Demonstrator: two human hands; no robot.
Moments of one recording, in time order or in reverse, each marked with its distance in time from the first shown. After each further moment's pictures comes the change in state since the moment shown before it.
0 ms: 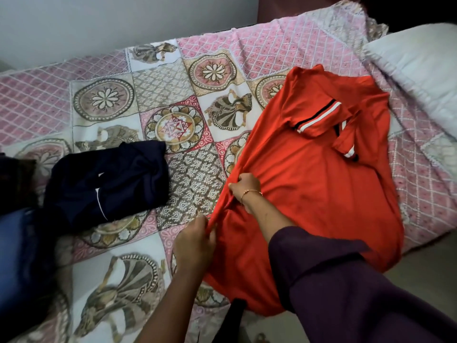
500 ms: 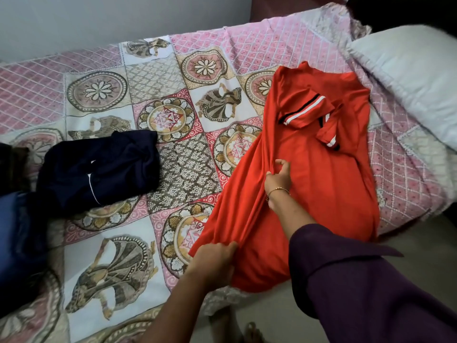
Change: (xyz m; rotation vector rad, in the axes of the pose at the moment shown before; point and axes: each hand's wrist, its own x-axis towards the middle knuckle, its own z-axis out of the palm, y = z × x) left_hand -0.060 0.032 0.004 0.361 -0.596 0.480; right_hand -0.022 0.051 -0.069 0.409 0.393 0.029
